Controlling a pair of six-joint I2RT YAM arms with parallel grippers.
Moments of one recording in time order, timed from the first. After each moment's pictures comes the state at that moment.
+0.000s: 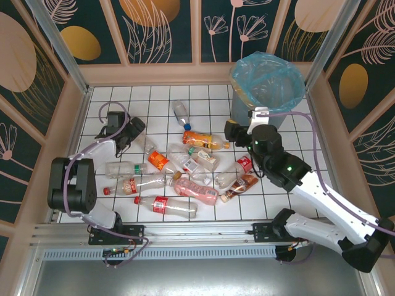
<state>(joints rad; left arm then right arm) -0.07 1.60 0.87 -0.09 0.03 -0.82 0.81 0.94 0.94 -0.29 0.47 0.37</state>
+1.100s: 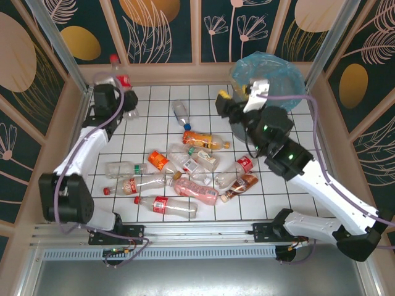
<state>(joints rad) -0.09 1.43 1.19 -0.14 0.06 -0.41 0.78 1.07 1.25 -0.11 0.35 0.18</state>
